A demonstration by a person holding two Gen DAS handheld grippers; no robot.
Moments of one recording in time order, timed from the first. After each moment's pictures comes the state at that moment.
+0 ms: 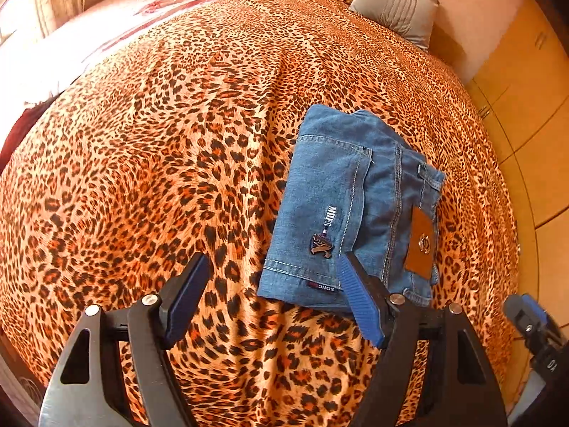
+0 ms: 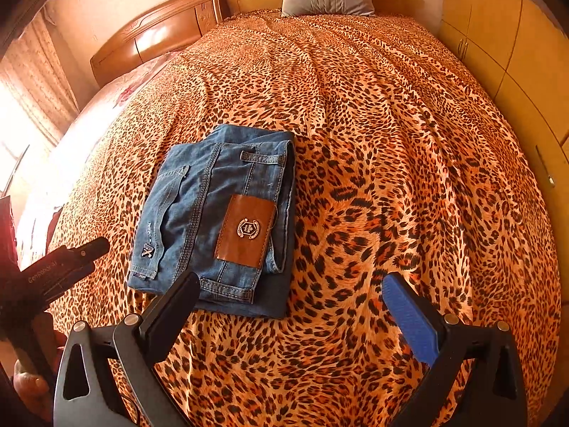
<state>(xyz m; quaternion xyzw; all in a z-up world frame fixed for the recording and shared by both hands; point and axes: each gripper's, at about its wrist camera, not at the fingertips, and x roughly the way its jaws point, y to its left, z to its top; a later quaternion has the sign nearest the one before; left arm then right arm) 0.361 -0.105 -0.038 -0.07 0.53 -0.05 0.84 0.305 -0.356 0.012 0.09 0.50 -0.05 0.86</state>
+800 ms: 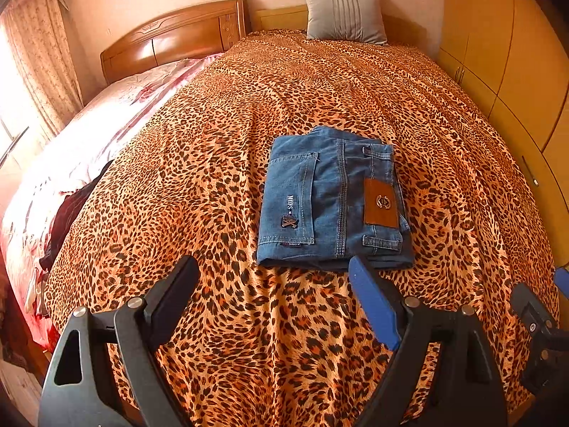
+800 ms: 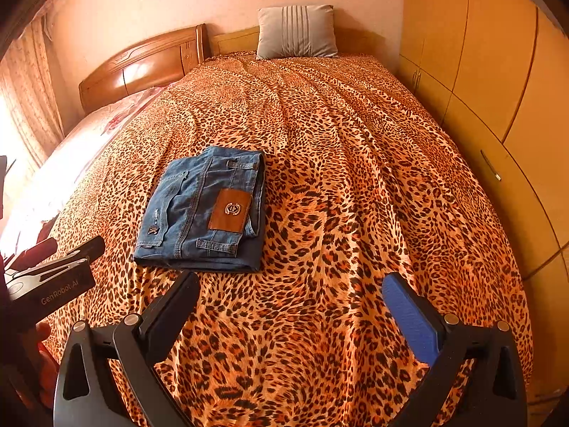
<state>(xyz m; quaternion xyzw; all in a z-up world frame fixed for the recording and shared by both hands) 0.259 -0.156 0.041 0.08 0.44 -0.05 0.89 0.180 -0.349 0.052 0.07 0.43 -0.12 0.89</state>
